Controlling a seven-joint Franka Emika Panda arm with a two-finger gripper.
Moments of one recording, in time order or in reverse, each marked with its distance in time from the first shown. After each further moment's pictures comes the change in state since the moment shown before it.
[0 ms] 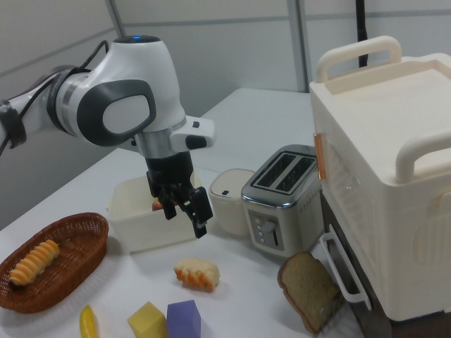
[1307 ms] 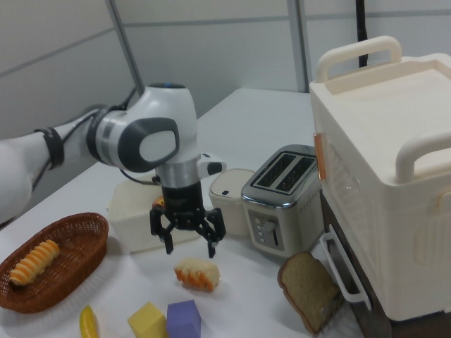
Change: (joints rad) arm 0.050 0.157 0.018 -0.022 -0.019 0.032 -0.477
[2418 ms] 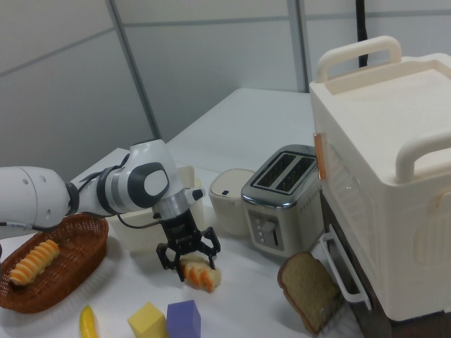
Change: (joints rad) arm 0.208 0.276 0.006 -0.014 -0.229 0.291 -0.031
